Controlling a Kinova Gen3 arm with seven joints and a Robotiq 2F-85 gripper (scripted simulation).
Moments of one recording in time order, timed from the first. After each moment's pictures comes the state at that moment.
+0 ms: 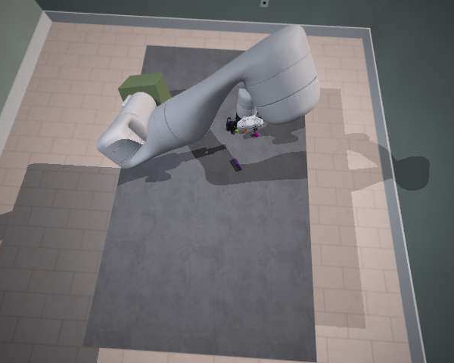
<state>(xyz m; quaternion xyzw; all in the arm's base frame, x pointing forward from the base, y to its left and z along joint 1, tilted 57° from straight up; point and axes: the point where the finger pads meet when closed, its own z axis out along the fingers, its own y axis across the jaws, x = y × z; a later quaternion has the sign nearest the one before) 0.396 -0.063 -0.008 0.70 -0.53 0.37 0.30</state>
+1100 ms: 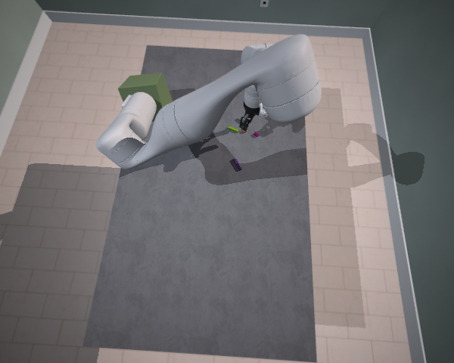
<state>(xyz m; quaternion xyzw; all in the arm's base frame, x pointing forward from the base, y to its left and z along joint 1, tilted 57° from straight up) 0.427 -0.031 -0.042 0.85 -0.21 0.24 0.42</state>
